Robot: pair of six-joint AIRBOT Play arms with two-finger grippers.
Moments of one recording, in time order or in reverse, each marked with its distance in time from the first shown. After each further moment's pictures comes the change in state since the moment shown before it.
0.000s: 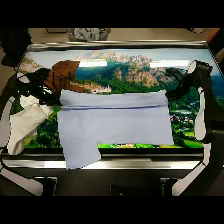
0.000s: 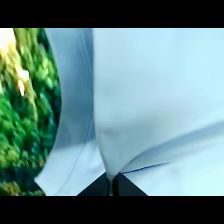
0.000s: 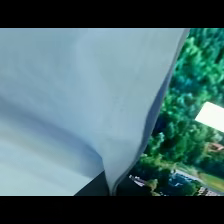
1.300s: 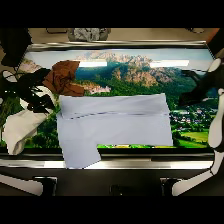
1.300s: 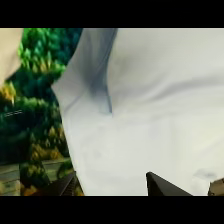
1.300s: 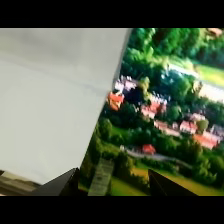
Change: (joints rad) left arm 0.076 0.140 -0.084 0.032 -0.206 -0.083; right arm -0.150 0.185 -0.101 0.028 0.212 -0.013
